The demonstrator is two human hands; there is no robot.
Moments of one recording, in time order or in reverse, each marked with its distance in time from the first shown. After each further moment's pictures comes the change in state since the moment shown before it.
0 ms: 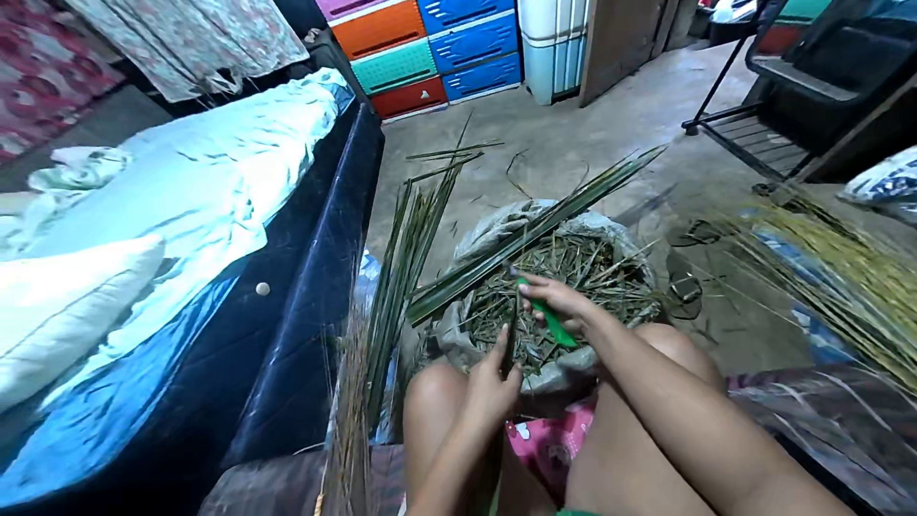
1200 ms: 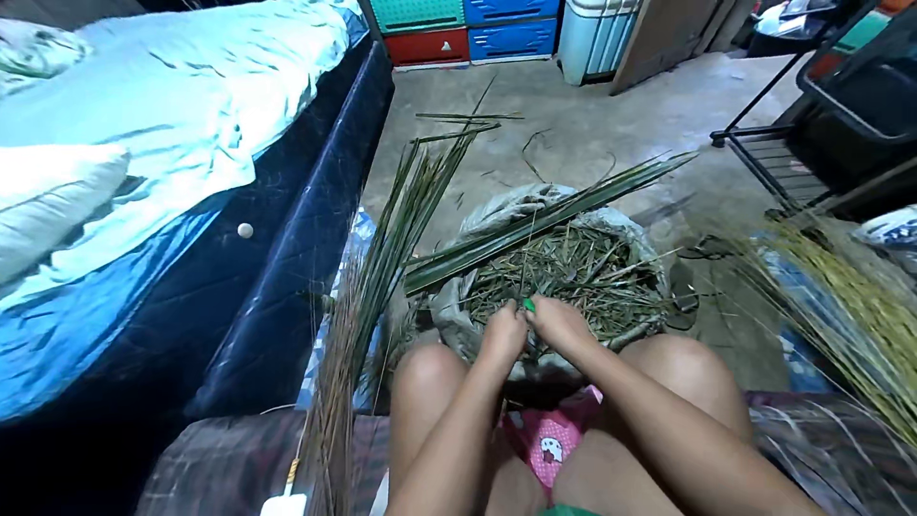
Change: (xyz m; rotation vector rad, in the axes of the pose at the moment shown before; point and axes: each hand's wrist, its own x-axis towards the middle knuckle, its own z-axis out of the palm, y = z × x) left_hand 0.088 -0.011 0.004 -0.020 -0.049 -0.190; right_hand 0.018 0.030 0.050 -1.321 0.241 0.208
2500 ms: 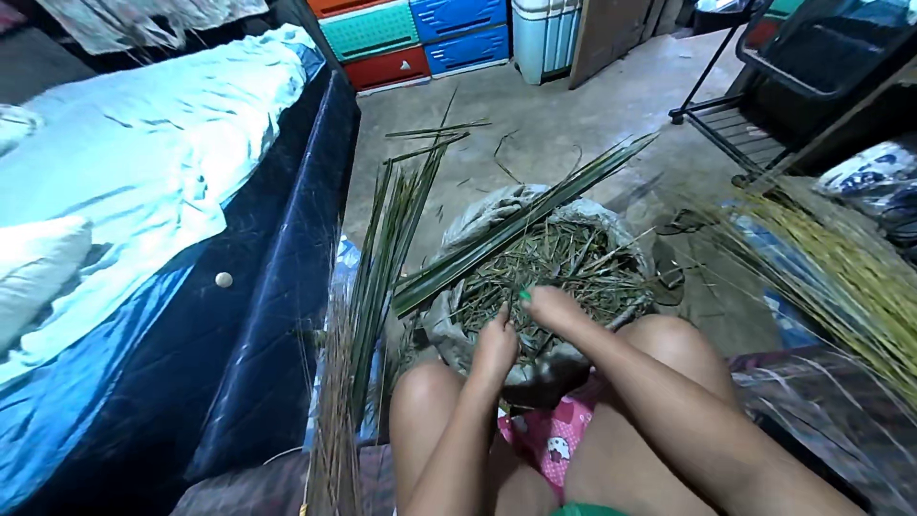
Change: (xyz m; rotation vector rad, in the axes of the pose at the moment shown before) left_hand -0.009 0.001 0.006 0.019 -0.007 0.034; right_hand 0.014 0.024 -0.016 0.135 -0.036 0.033
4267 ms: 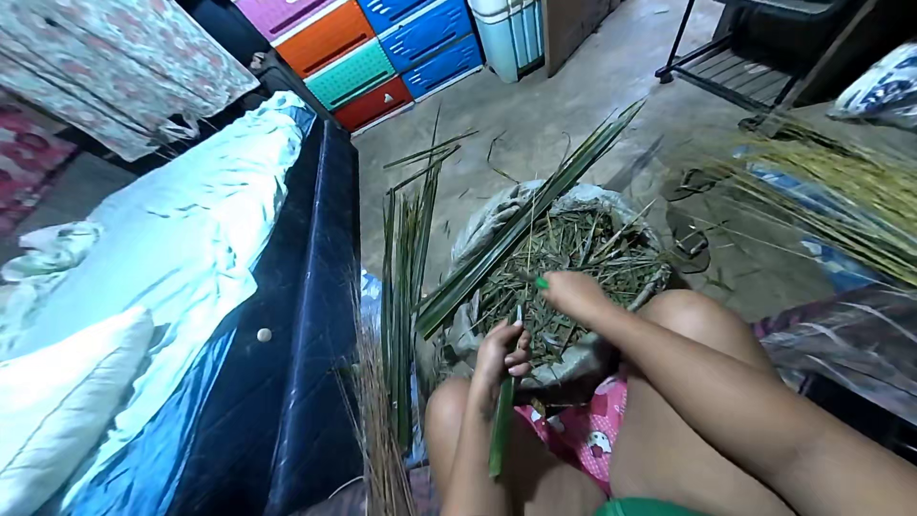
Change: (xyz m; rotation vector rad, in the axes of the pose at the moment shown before) left_hand -0.011 -0.005 -0.022 -1.111 -0.332 -0.107; right_hand -0.017 0.012 -0.026 0.007 0.136 -0.016
